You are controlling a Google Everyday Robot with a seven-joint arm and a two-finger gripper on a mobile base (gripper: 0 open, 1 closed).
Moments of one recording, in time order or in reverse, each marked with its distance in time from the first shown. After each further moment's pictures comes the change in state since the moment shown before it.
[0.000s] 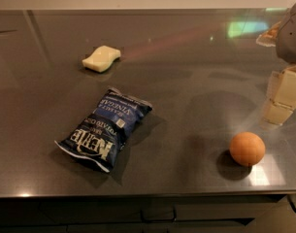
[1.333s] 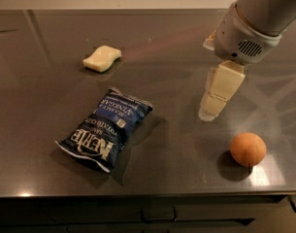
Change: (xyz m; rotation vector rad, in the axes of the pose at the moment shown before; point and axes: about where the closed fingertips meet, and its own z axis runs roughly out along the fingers) arm -0.091 -0.002 0.045 -0.097 -0.143 -0.027
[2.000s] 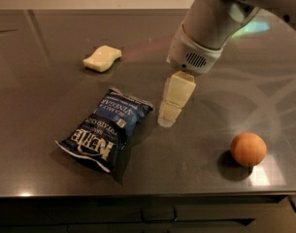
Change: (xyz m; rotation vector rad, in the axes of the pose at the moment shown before) arm -0.056 0.010 0.061 -0.111 -0.029 -0.010
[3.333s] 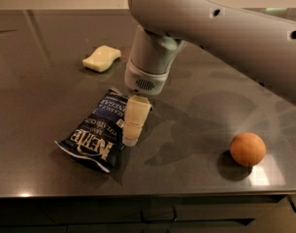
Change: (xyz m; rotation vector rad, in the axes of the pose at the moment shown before) arm -0.051 0.022 0.086 -0.096 0.079 -0.066
